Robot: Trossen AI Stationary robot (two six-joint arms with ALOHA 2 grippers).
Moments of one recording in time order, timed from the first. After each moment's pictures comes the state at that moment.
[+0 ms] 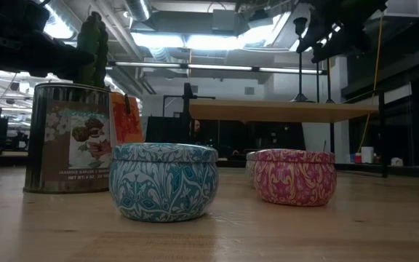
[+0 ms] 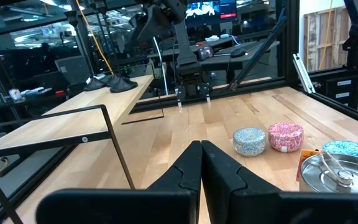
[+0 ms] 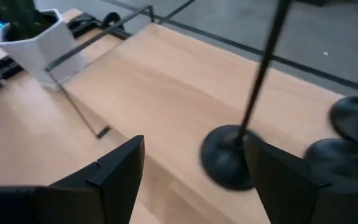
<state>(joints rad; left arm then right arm) -0.05 0.03 0.01 0.03 -0.09 0.17 0.07 1.01 0.94 -0.71 0.71 0.70</state>
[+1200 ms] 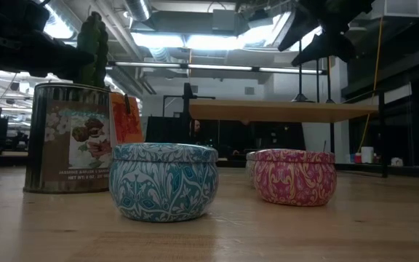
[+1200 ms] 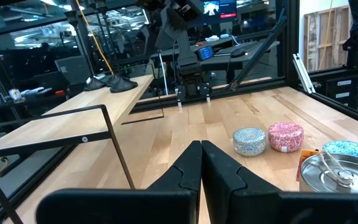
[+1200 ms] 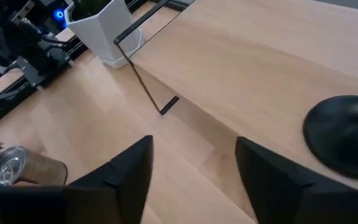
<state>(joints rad) -0.05 0.03 0.01 0.03 -0.09 0.17 0.12 1.13 0.94 -0.54 0.51 0.78</state>
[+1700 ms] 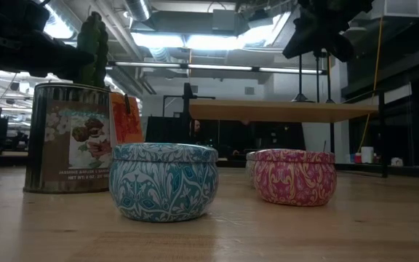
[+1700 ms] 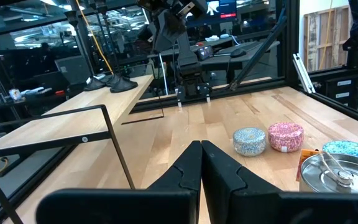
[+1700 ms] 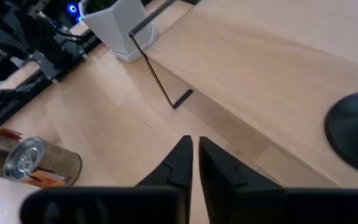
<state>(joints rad) -0.05 0.03 0.01 0.03 -0.09 0.17 0.12 1.13 0.94 -0.52 0.46 0.78</state>
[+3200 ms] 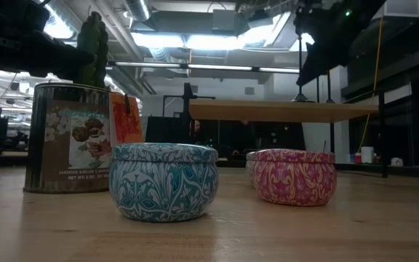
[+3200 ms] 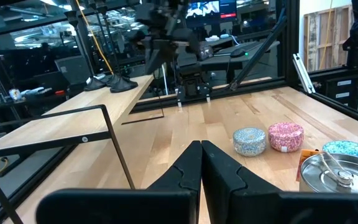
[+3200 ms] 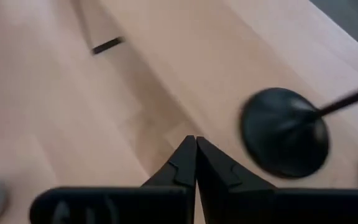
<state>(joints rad) -0.05 0.03 0.01 0.03 -0.09 0.17 0.04 1.19 0.94 -0.72 0.52 0.46</state>
